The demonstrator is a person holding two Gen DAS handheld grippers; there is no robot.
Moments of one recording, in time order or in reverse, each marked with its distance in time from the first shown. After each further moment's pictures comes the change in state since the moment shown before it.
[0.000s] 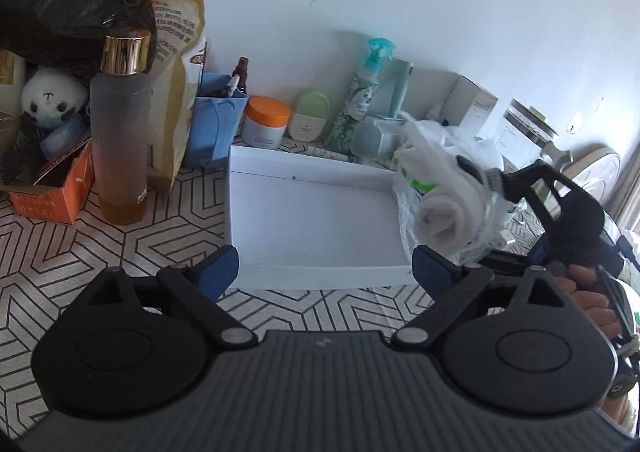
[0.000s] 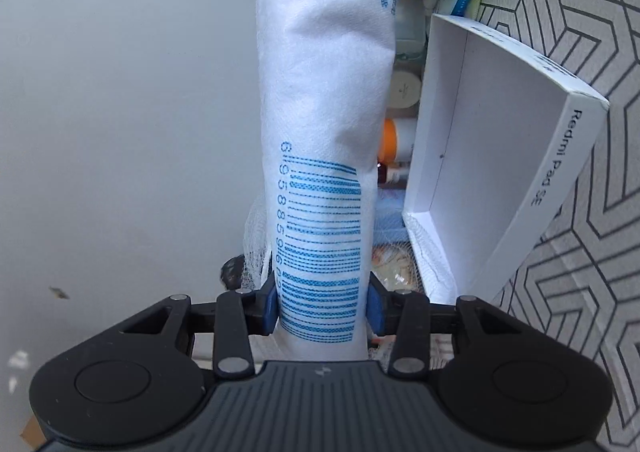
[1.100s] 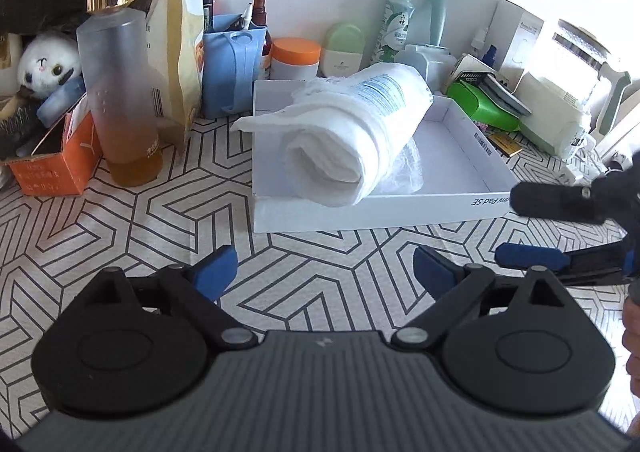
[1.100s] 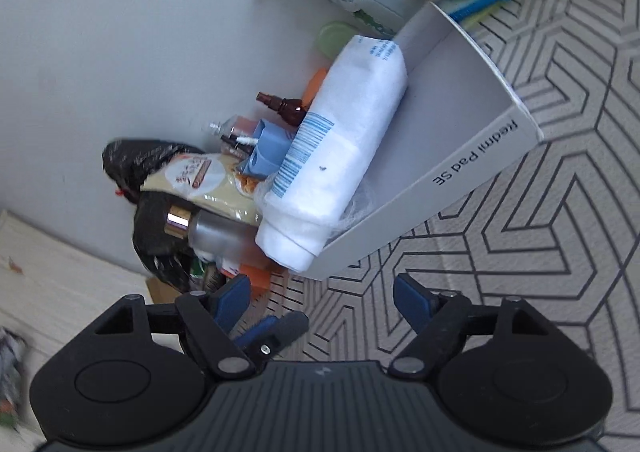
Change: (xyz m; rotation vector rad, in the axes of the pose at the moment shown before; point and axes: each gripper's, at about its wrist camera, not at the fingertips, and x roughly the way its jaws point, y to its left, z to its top) left arm 0.051 -0.015 -0.039 0.144 0.129 0.162; right arm 0.012 0.029 -0.057 -0.714 0.124 -0.413
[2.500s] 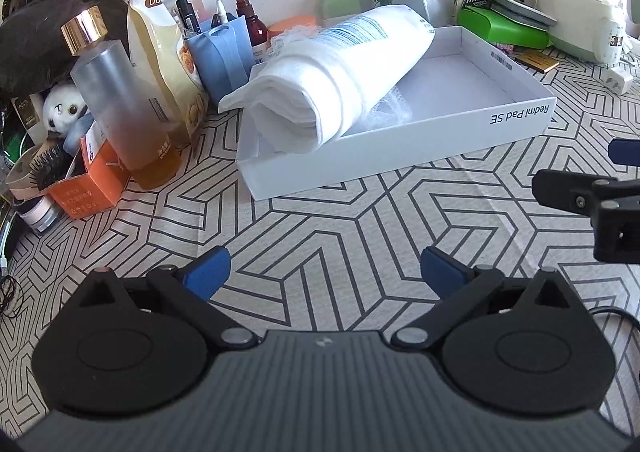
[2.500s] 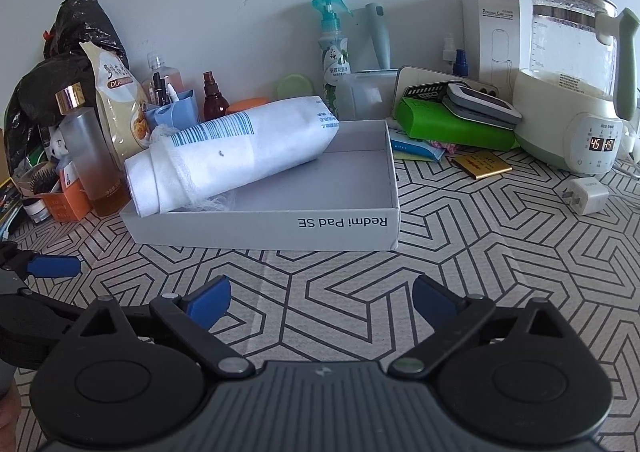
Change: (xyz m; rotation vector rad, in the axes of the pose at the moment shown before) left arm 0.016 -0.057 -0.031 0.202 0.037 0.262; right arm -0.017 0.015 -0.043 -0.472 -0.167 -0.489
